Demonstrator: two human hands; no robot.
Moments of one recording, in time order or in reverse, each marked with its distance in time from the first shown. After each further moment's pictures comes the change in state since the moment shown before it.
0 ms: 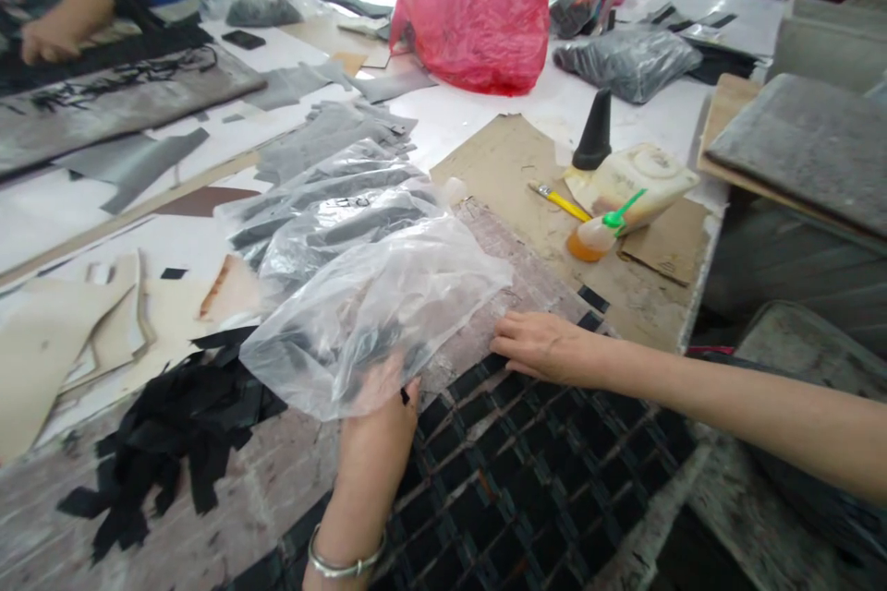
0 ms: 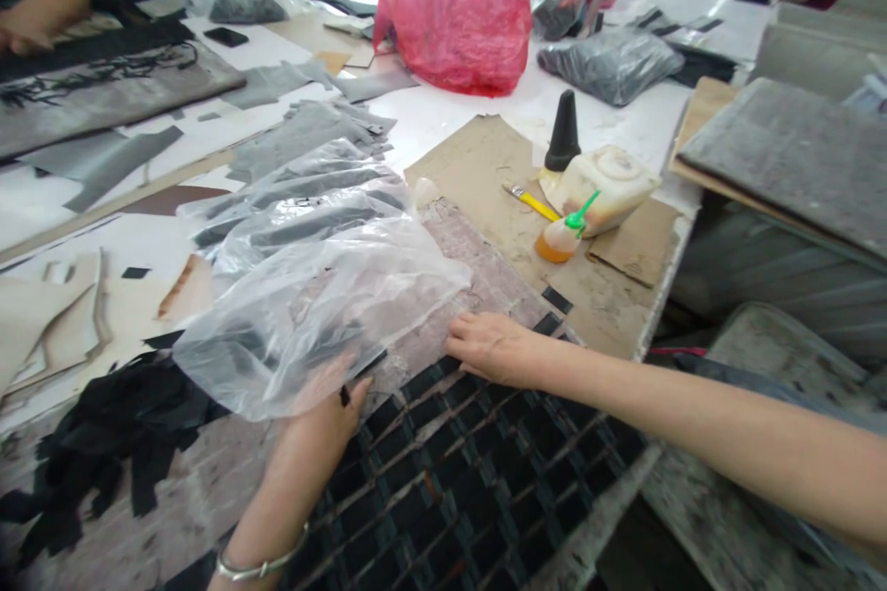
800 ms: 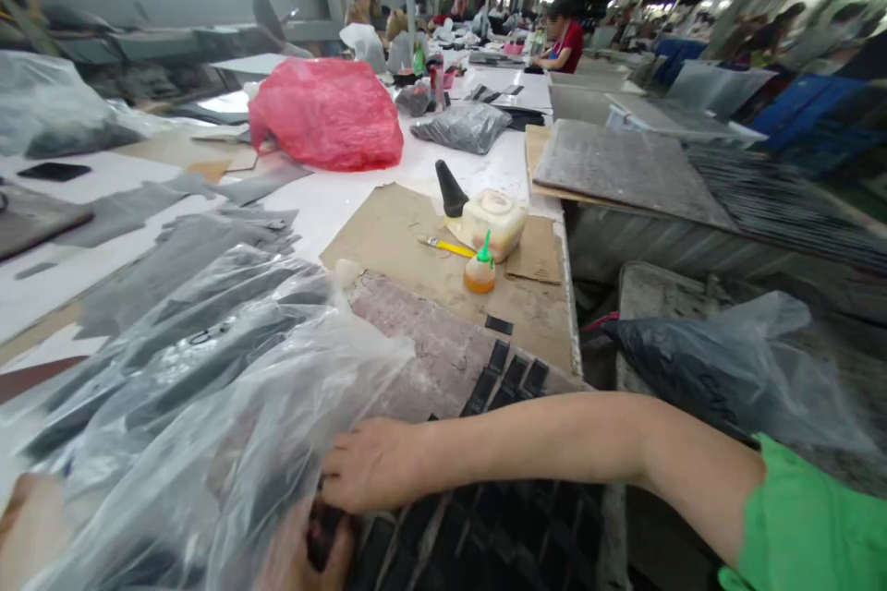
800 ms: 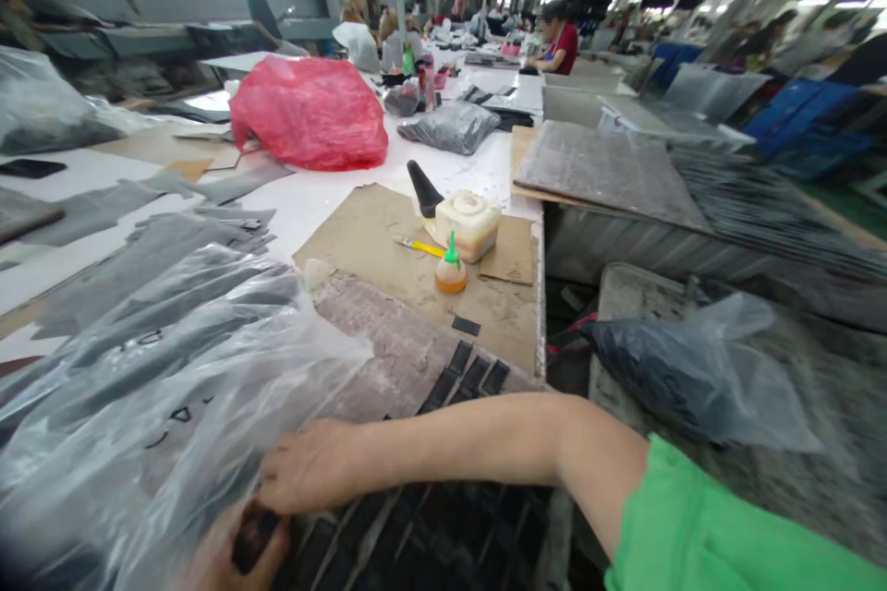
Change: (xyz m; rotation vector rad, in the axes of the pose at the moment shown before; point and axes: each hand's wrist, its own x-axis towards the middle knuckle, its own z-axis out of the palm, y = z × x) left_hand 0.020 -0.014 -0.001 -0.256 -0.235 -0.198; right_hand 0.091 -0.048 -0.011 -0.015 0.127 0.000
